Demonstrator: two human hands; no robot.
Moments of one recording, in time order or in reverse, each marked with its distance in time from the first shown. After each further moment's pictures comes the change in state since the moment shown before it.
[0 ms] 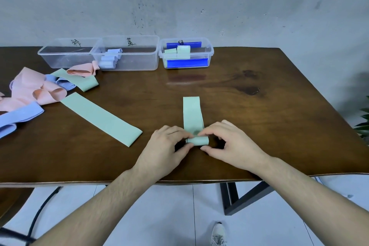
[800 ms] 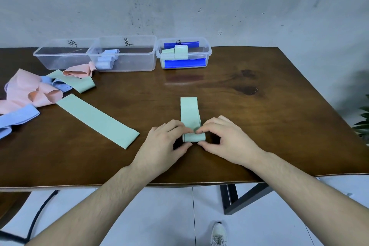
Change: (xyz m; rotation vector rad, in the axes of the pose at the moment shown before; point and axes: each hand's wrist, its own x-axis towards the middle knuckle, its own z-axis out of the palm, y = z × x) left_hand 0.012 -0.001 -0.002 0.075 -0.068 -0.011; right_hand 0.013 0.005 0.000 -0.058 0.010 -0.003
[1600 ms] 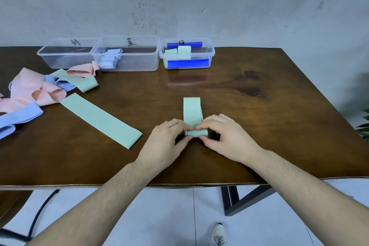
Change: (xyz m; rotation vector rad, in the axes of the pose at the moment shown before) left_hand 0.008 -0.001 -0.001 -0.069 0.034 -0.059; right_hand 0.011 0.003 0.005 0.000 0.030 -0.013
